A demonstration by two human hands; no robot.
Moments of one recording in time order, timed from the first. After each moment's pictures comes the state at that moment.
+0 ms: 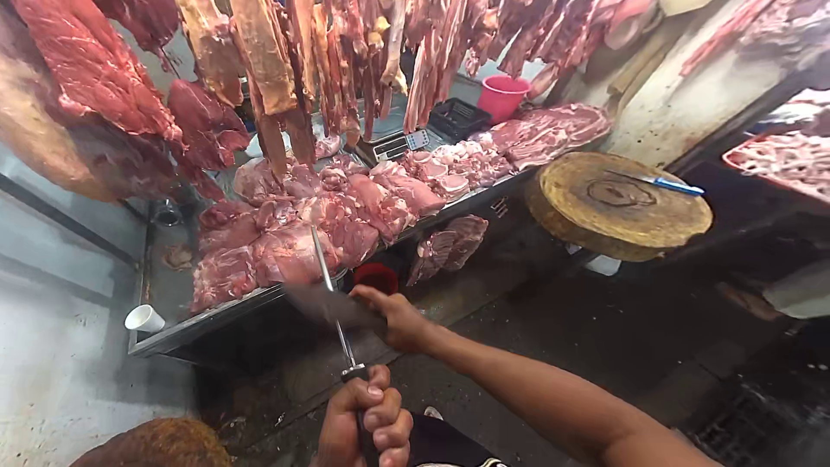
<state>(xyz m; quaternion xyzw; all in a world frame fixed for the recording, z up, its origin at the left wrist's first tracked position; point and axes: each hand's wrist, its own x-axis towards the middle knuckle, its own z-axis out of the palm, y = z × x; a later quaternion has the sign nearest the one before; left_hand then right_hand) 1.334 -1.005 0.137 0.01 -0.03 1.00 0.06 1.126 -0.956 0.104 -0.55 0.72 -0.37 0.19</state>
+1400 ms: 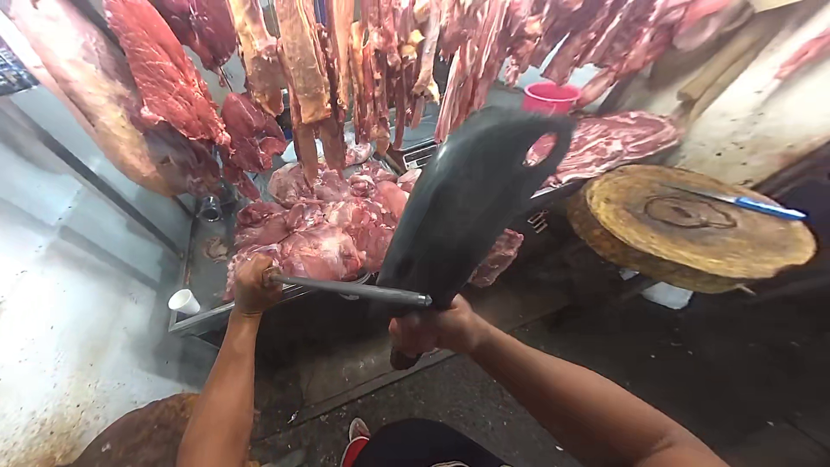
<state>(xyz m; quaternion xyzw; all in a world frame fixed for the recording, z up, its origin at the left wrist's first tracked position) 1.311 -1.281 0.102 0.07 -0.87 -0.03 0.50 1.130 -0.941 0.170 -0.54 0.25 -0.63 0.50</state>
